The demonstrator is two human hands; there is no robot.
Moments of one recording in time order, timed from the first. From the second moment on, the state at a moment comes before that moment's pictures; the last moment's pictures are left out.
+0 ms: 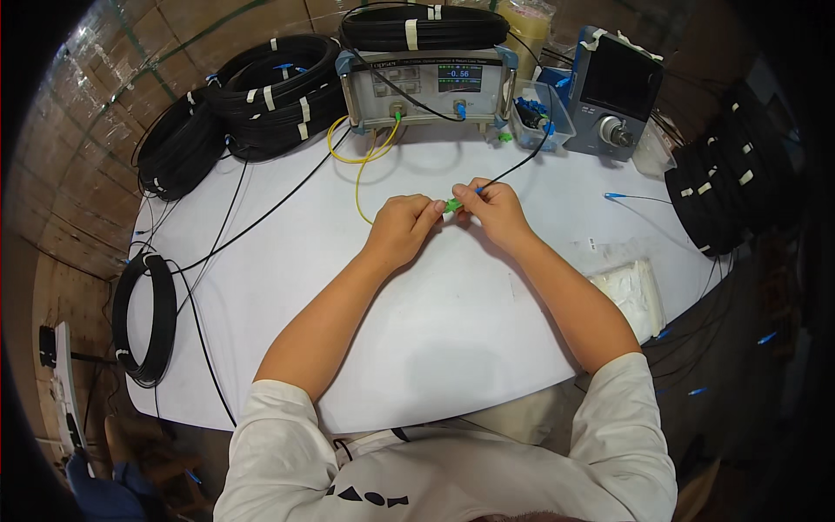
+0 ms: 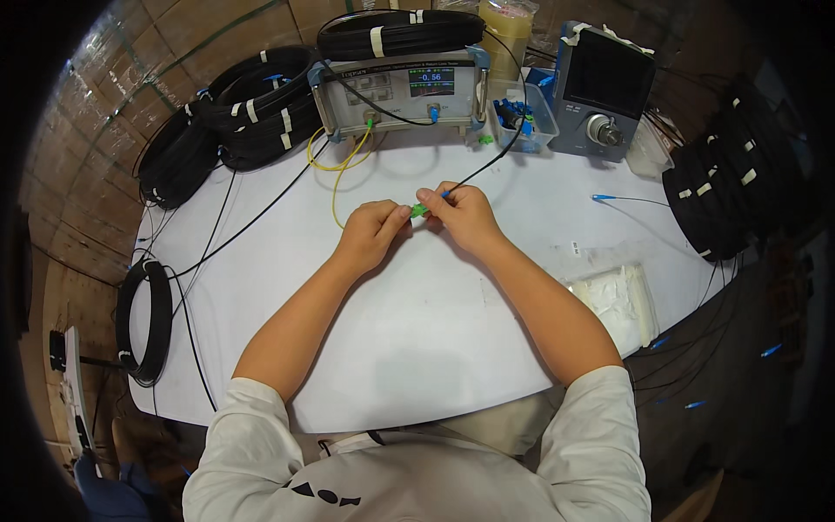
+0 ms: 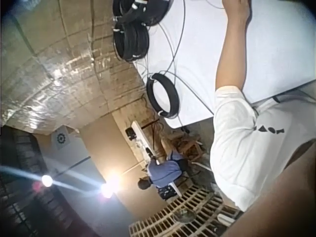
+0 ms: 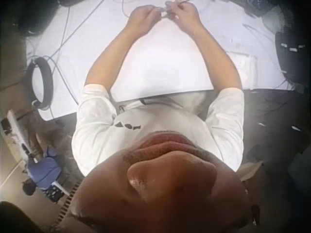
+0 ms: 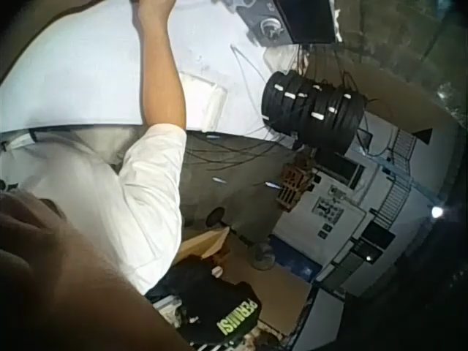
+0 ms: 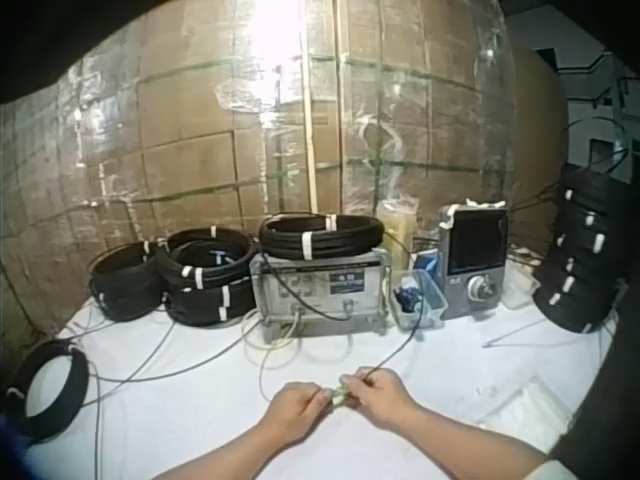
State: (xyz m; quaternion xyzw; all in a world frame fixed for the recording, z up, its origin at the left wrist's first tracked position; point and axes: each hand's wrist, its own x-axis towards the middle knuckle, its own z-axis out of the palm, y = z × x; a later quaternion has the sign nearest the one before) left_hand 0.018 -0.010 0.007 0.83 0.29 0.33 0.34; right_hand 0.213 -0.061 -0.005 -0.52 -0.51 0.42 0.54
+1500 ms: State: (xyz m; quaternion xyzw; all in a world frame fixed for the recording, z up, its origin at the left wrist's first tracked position) left_hand 0.017 -0.010 0.001 0.88 0.28 0.33 0.19; right_hand 0.211 -0.063 -0.006 -0.50 -0.52 0.39 0.57
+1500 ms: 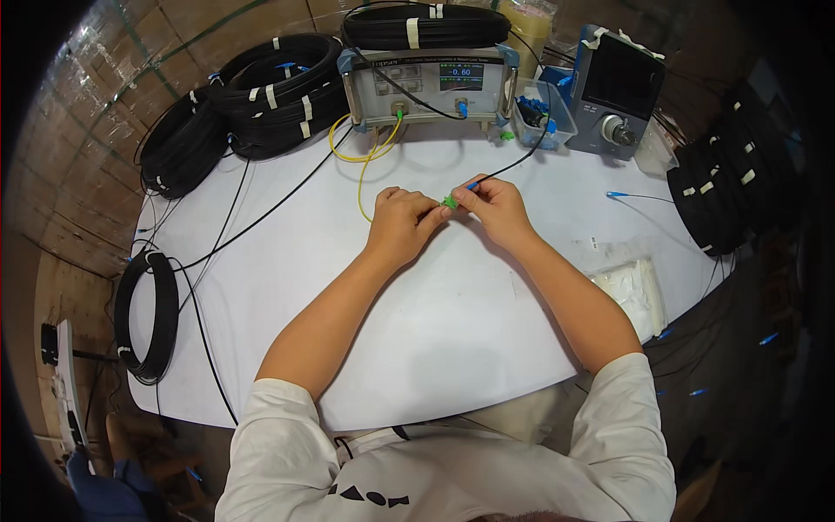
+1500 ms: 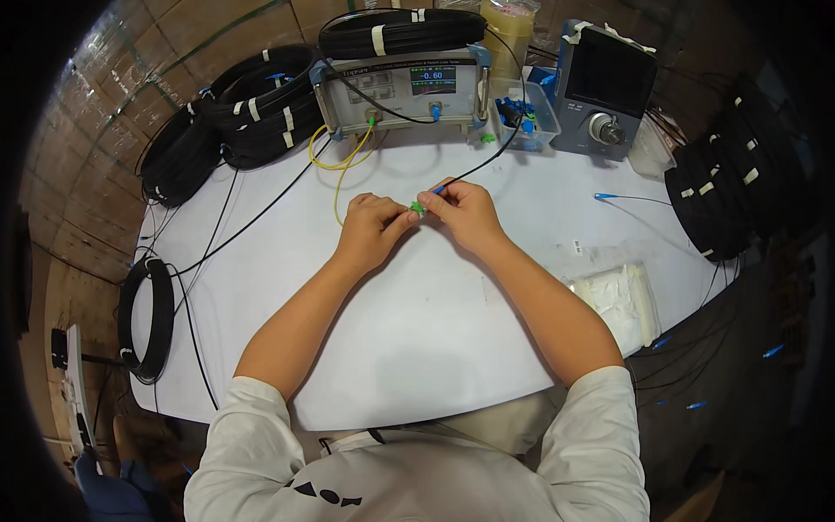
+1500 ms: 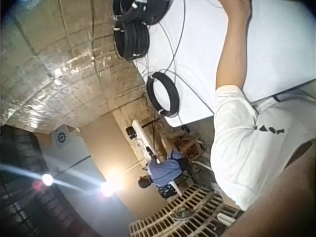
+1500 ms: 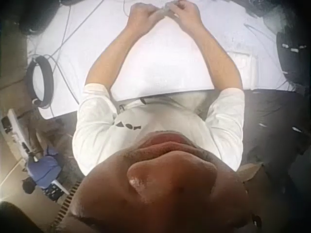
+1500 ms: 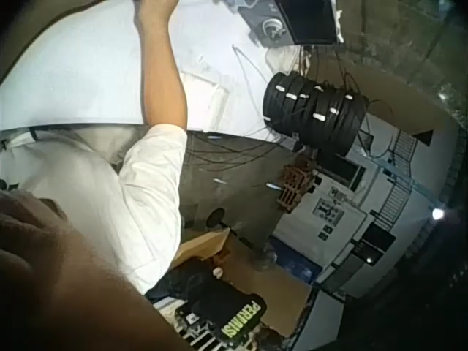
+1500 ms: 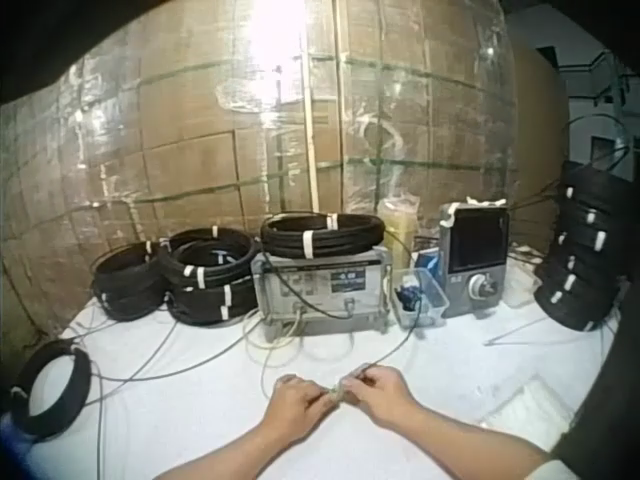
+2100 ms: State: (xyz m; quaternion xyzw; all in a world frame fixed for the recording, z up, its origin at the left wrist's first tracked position) left_hand 0.018 -0.010 0.004 0.87 0.30 0.33 0.20; right_hand 0.203 -0.065 -0.007 -0.51 -0.53 0.34 0.58
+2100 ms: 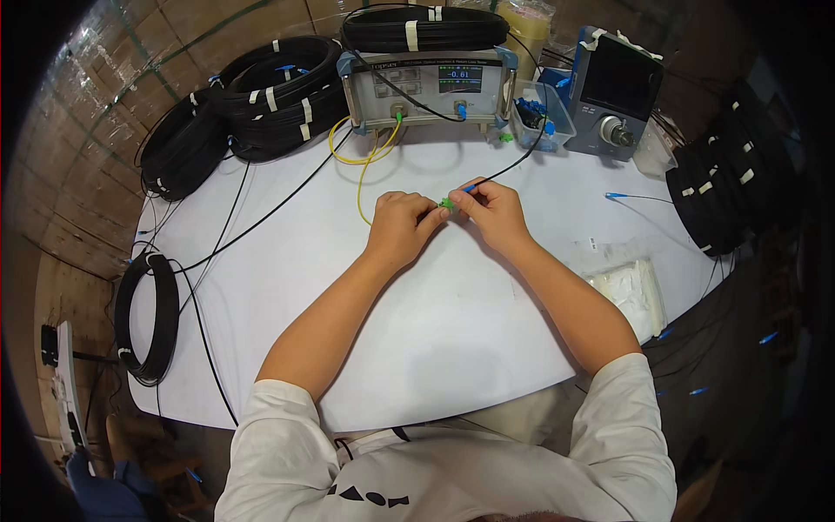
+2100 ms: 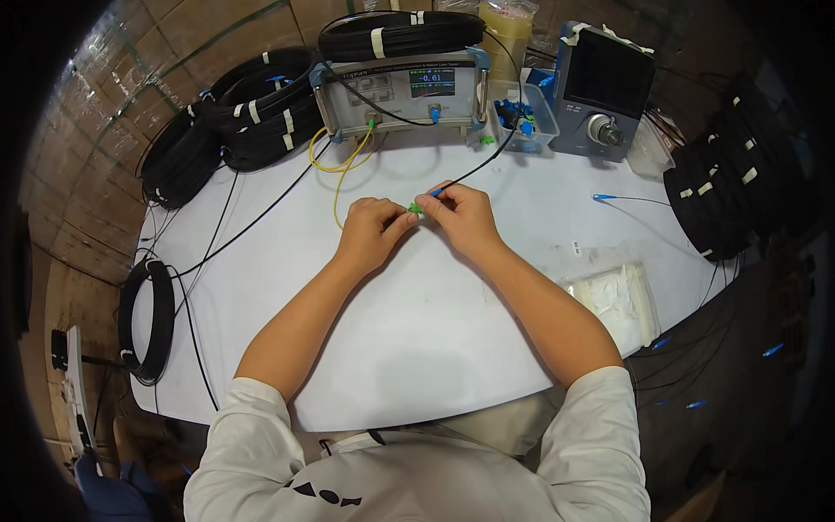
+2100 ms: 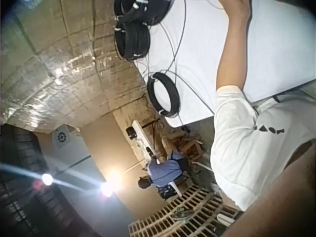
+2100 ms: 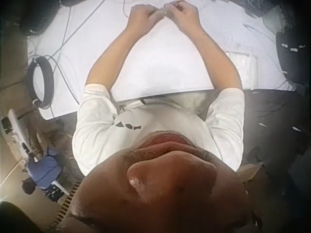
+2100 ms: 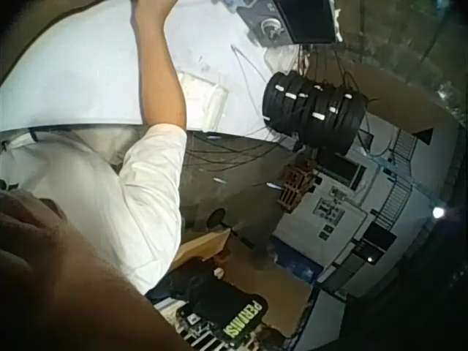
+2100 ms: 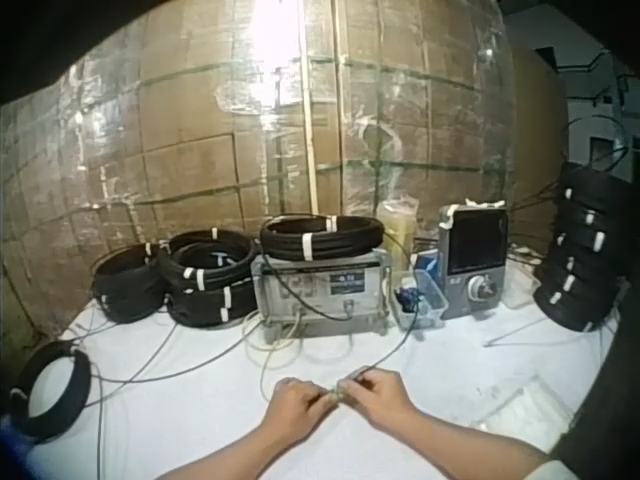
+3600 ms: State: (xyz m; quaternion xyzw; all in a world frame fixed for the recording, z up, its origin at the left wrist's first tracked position) left_hand 0.022 -0.015 0.007 0.84 0.31 0.41 0.18; right_hand 0.203 -0.069 -0.001 -0.48 -0.52 0.42 0.57
